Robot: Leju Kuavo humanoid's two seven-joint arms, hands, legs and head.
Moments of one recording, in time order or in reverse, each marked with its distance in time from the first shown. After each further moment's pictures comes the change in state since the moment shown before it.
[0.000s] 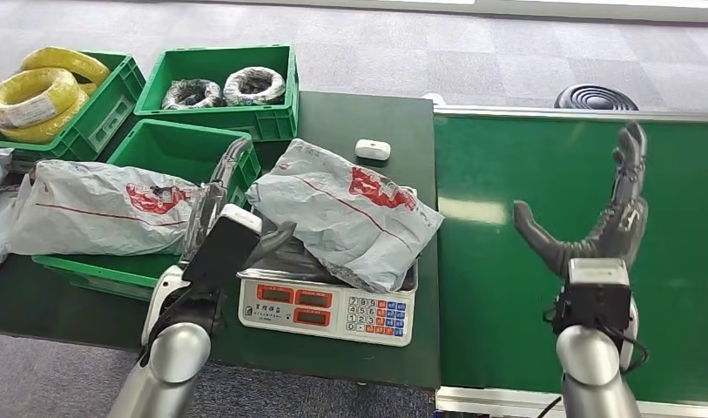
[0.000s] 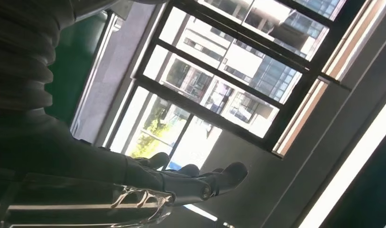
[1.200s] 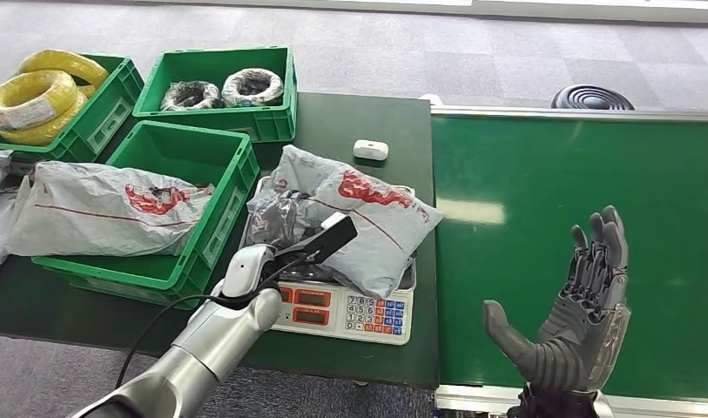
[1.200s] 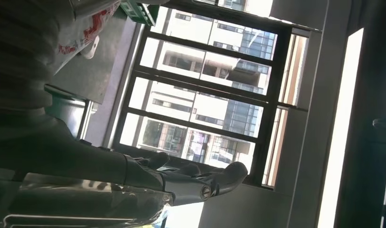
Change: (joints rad) left arm -0.340 -0.054 -0.135 0.859 -0.381 0.111 0.215; right arm 0.270 0.038 0.208 -0.272 -0.181 -0.031 -0.119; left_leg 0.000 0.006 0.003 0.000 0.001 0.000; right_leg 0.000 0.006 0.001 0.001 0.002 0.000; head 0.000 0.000
